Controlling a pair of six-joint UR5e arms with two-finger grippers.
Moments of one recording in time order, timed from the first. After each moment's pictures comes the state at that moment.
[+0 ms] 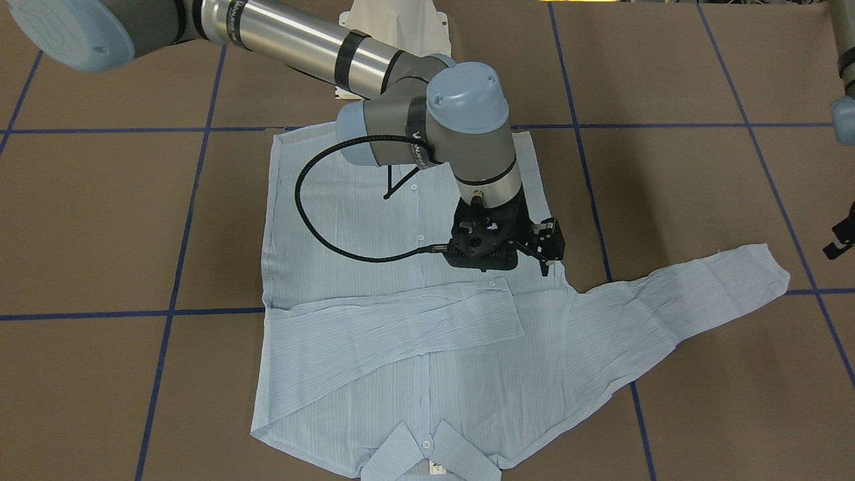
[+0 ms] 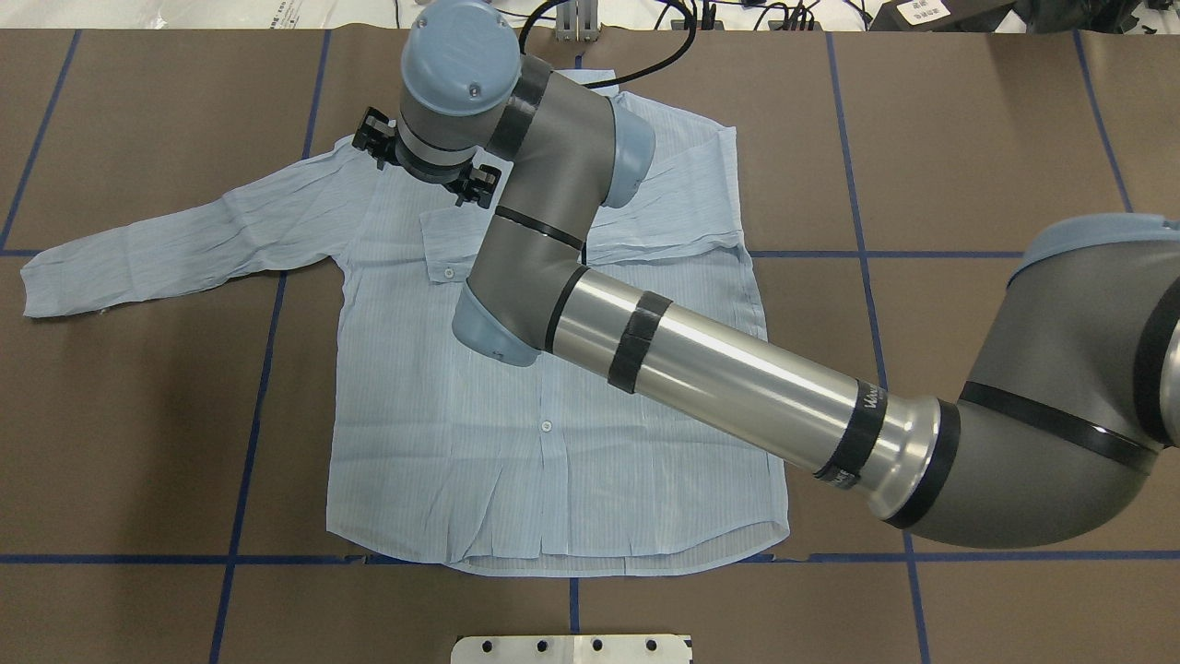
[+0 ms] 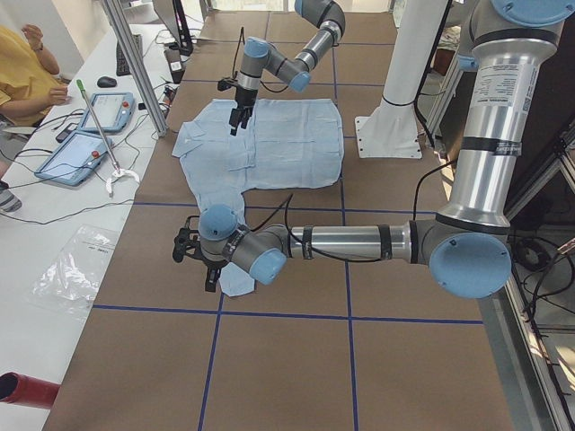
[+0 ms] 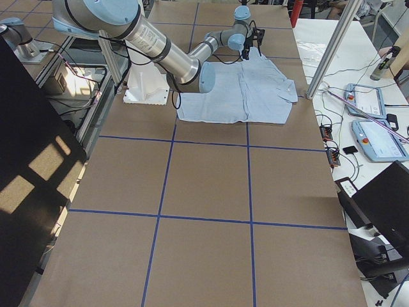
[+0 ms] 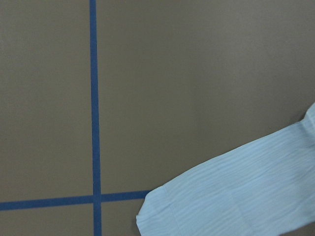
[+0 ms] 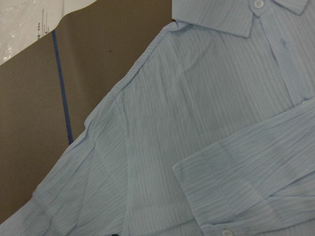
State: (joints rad) left arm -1.37 -1.71 -1.30 -2.26 -2.34 -0.48; right arm 0.61 -0.40 1.04 -1.08 1.83 1.60
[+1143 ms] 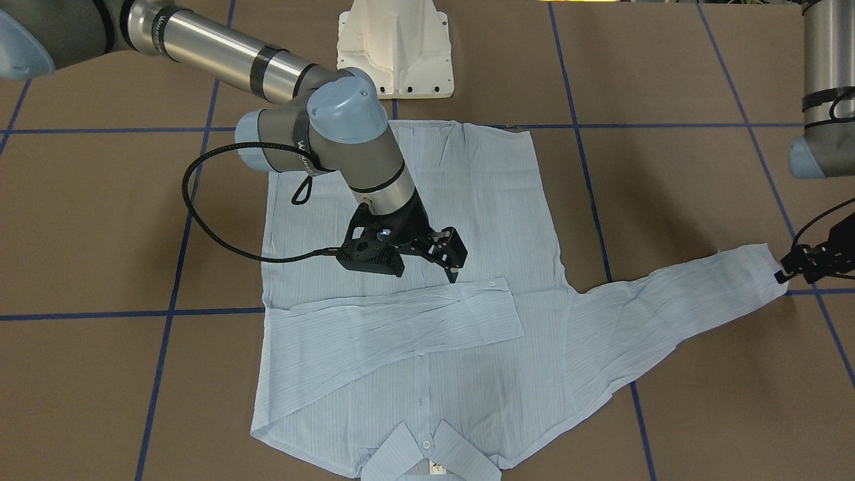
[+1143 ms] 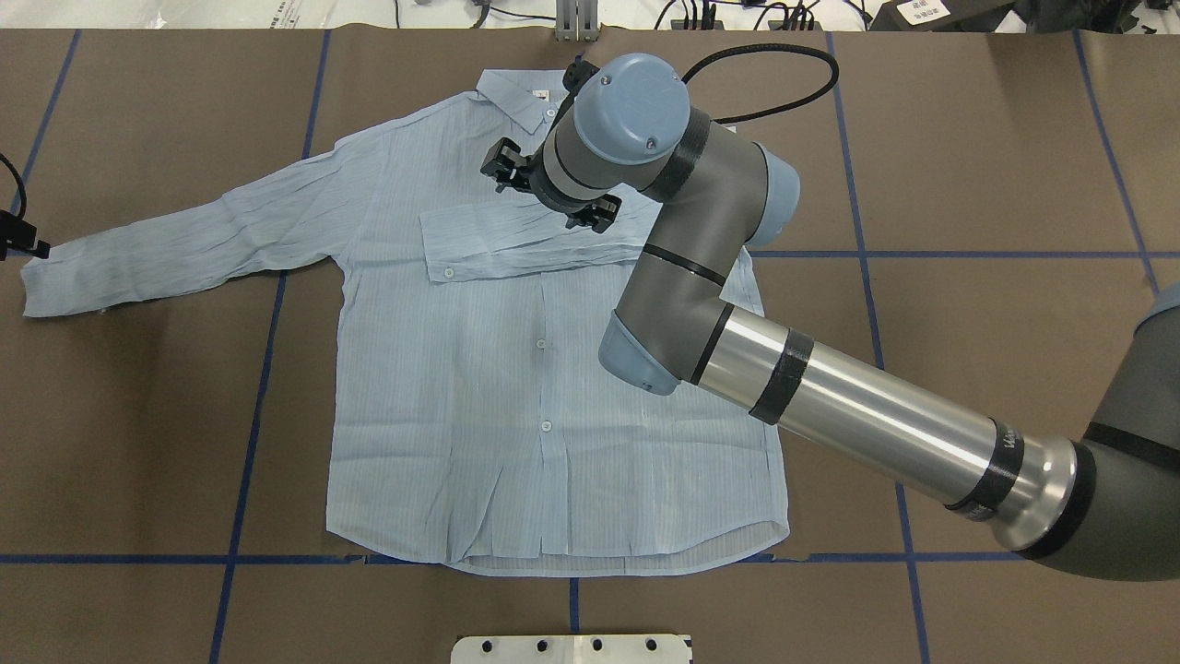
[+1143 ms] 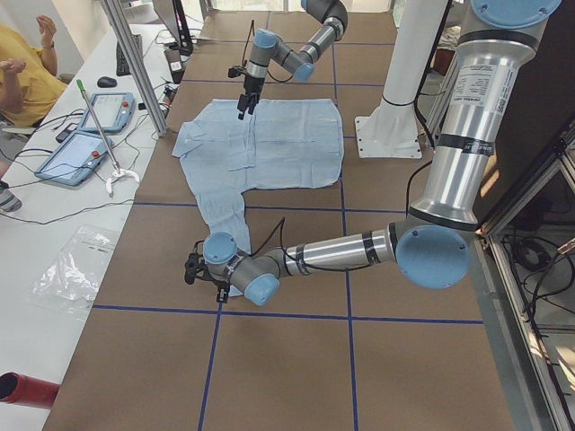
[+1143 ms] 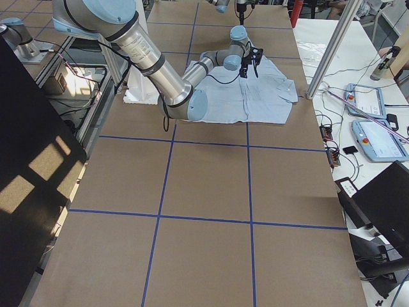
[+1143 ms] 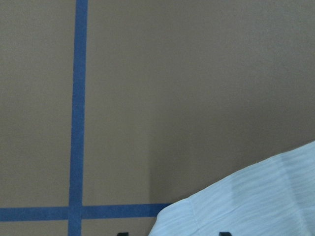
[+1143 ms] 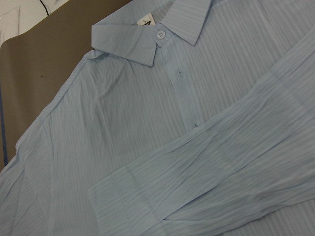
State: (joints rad) left arm -1.24 -1.77 -1.07 -2.42 -2.32 -0.61; right arm 0.63 -0.64 1.27 -1.09 1.83 1.60
